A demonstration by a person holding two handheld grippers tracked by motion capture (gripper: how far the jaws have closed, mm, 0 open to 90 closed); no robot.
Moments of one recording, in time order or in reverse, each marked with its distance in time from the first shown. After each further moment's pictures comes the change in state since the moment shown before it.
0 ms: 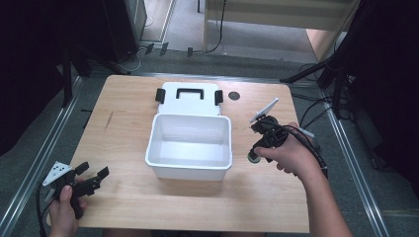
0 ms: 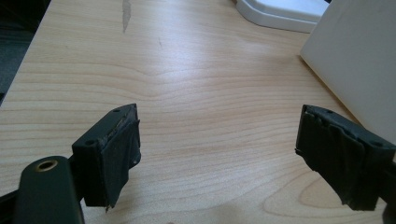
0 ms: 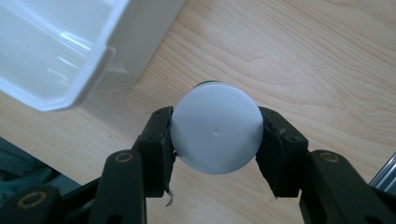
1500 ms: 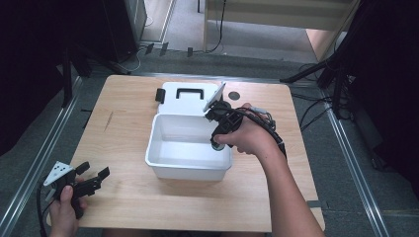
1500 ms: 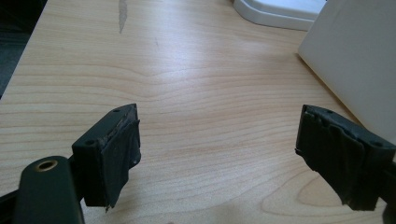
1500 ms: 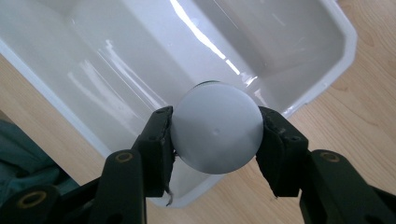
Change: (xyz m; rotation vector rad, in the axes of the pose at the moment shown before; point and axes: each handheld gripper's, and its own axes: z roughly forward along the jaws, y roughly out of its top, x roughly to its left) left arm -0.001 0.000 0.001 0.003 -0.004 0.014; right arm 0.080 0.076 -0.007 -0.008 0.014 -0.246
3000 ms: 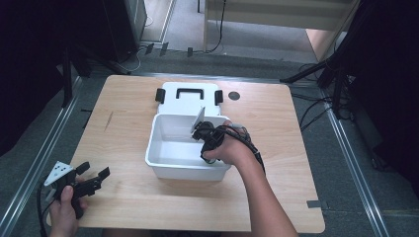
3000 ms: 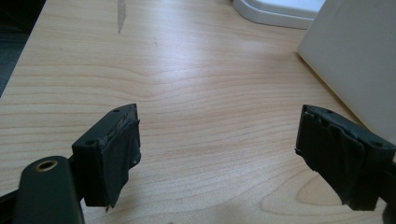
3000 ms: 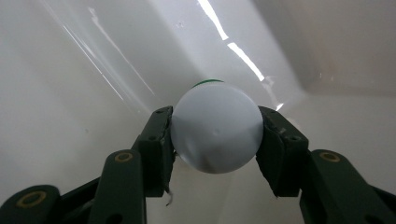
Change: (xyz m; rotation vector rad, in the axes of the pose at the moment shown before) left arm -0.001 0.000 0.000 0.002 -0.001 0.007; right arm 0.018 0.009 0.088 0.093 -0.015 -0.114
